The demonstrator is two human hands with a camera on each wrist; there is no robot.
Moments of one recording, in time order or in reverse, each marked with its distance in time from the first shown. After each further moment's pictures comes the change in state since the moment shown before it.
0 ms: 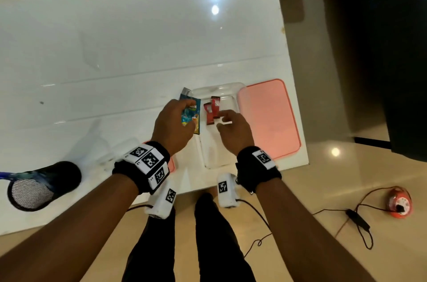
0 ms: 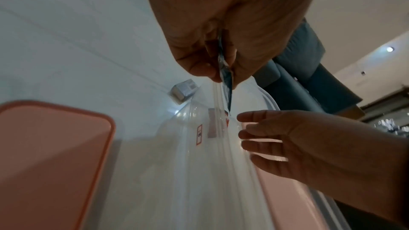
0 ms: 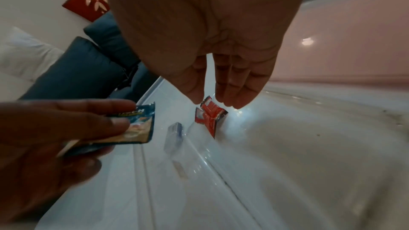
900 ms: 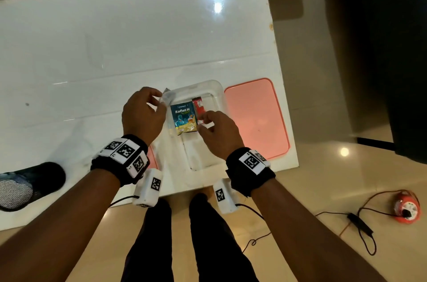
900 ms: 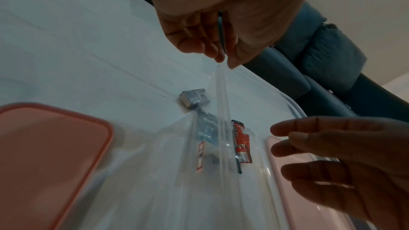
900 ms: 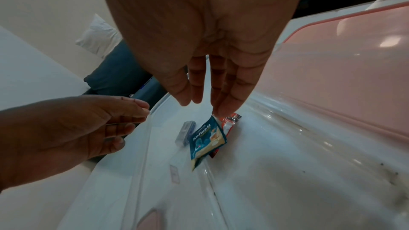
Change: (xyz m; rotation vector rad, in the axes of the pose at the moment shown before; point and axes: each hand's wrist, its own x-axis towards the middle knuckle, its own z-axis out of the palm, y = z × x) left_hand 0.024 0.002 0.002 0.045 0.312 -0.107; right_hand -0.002 0.000 -0.027 -0.043 -0.128 -0.183
